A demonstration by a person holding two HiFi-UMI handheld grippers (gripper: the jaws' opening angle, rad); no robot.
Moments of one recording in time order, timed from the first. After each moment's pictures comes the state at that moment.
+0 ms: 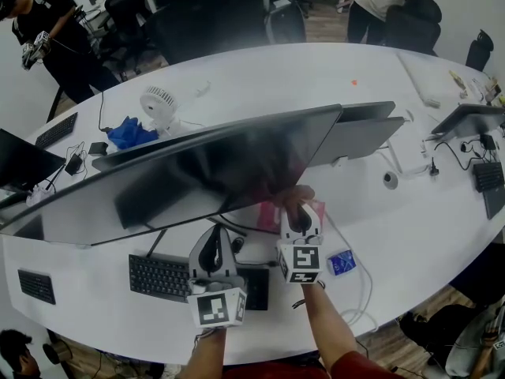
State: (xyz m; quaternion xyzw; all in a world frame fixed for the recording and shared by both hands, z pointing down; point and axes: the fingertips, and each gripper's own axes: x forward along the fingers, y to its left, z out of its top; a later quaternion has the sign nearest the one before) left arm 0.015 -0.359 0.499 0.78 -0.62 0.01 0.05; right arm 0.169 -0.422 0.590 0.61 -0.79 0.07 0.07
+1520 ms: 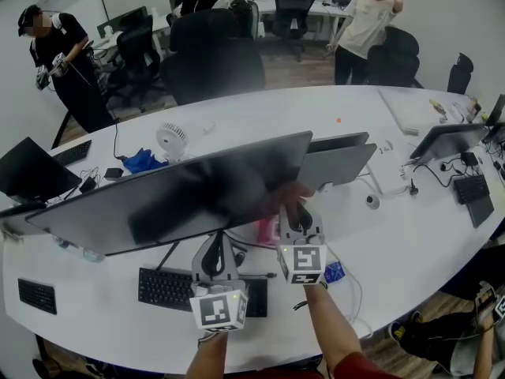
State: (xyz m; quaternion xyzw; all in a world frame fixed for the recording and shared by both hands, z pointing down) left arm 0.012 -0.333 0.419 0.79 -0.61 -0.04 0.01; right arm 0.163 -0.413 0.443 0.61 -0.79 -0.04 0.02
